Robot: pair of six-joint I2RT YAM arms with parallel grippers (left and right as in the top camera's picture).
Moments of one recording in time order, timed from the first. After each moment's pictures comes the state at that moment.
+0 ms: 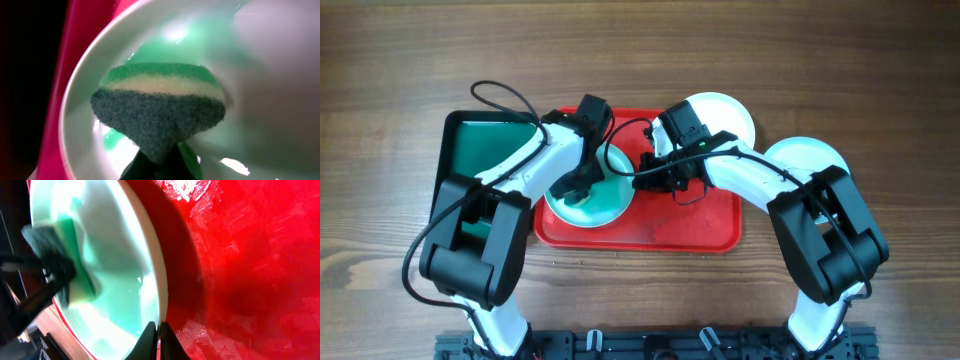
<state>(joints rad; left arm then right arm) -0.38 1.90 1.20 -0.93 -0.17 -0.77 0.53 1.95 1.12 -0.35 -0.56 0.53</state>
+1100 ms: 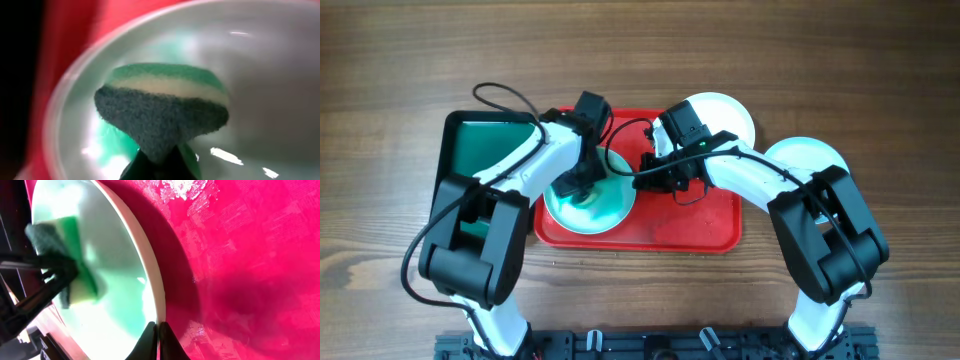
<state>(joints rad) -0.37 1.91 1.21 -0.93 -0.13 -0.77 0.52 1.95 1.12 -0.36 -0.55 0.53</state>
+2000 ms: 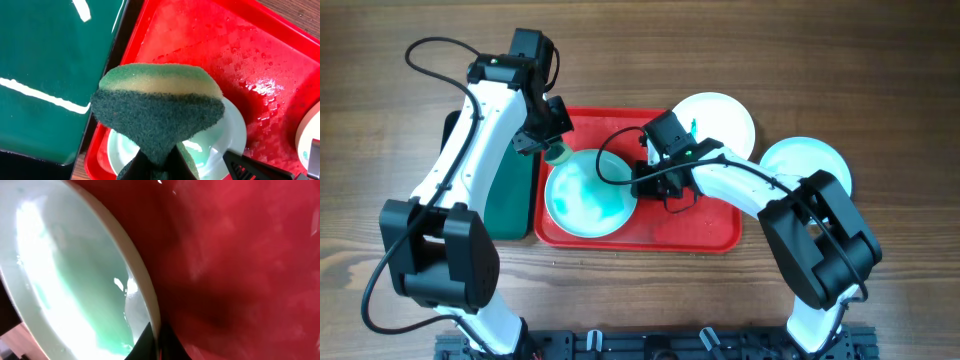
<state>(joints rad) -0.18 1.85 1.56 -1.18 0.02 -0.55 0.60 1.95 1.12 -0.38 -0.41 0.62</state>
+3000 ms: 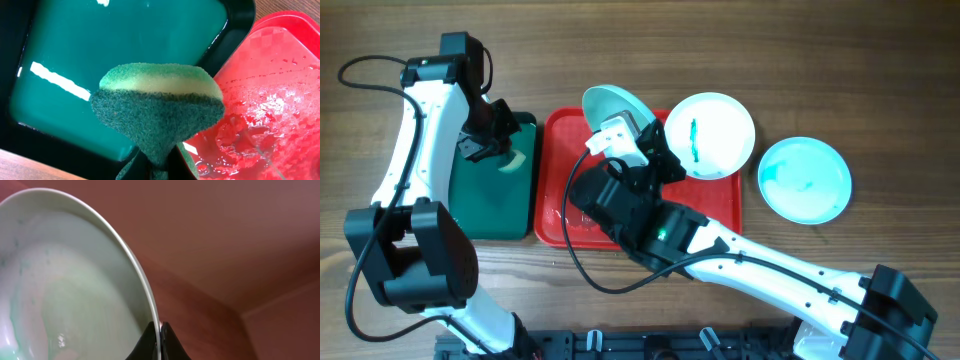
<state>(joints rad) 0.07 1.85 1.56 -1.25 0.02 -0.46 1.06 1.59 1.16 -0.24 1.22 -0.09</state>
